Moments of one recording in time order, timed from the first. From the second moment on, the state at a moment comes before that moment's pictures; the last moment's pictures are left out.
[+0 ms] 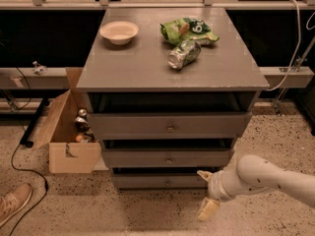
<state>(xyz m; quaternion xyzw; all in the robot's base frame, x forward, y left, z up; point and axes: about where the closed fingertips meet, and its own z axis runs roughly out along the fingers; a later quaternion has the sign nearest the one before) 0.459 -0.156 0.447 -0.61 0.73 0.19 0.23</state>
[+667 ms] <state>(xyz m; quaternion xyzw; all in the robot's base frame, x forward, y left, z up) 0.478 -0.141 0.343 -0.62 0.72 0.19 0.26</state>
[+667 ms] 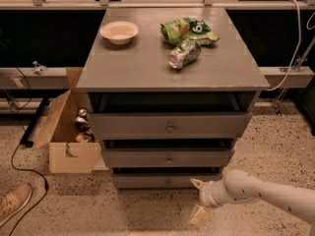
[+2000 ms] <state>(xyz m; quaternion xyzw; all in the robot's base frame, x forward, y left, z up) 0.508 -0.123 0.285 -0.66 0.66 0.18 0.29</state>
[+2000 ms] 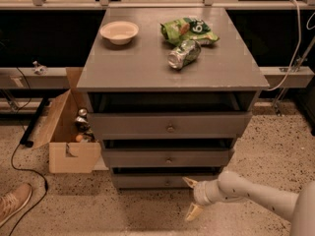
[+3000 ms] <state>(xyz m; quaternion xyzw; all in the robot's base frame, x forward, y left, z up) 0.560 -0.141 0.227 -0.71 0.65 0.11 0.24</state>
